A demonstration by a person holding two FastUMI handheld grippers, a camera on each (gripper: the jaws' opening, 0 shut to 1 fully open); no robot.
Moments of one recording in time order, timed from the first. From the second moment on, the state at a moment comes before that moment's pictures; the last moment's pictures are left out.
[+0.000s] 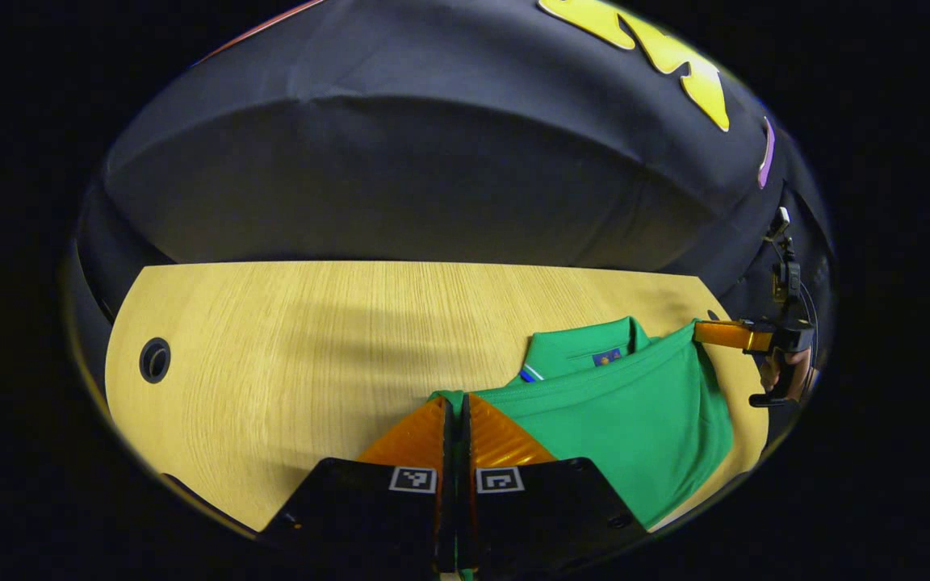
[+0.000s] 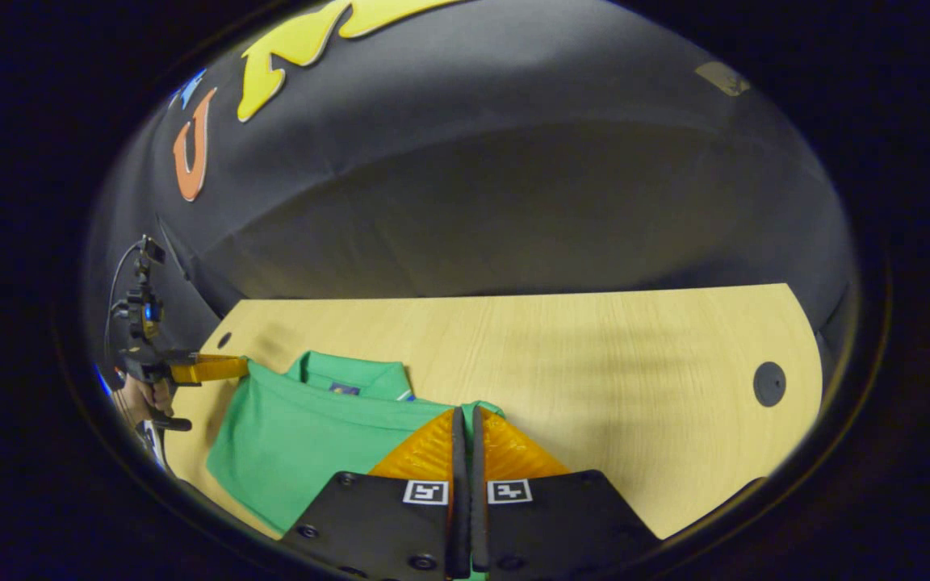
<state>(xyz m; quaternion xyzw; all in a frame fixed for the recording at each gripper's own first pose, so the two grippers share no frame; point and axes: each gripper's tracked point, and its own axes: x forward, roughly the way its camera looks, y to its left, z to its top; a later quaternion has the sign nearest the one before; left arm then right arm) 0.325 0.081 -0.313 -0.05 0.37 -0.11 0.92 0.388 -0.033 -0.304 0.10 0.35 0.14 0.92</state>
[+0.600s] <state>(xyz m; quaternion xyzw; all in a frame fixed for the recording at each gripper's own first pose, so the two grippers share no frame) 0.311 0.112 -0.272 -0.04 0.33 -0.02 0.94 0.374 -0.065 -0.277 0.07 0.33 0.08 0.94</state>
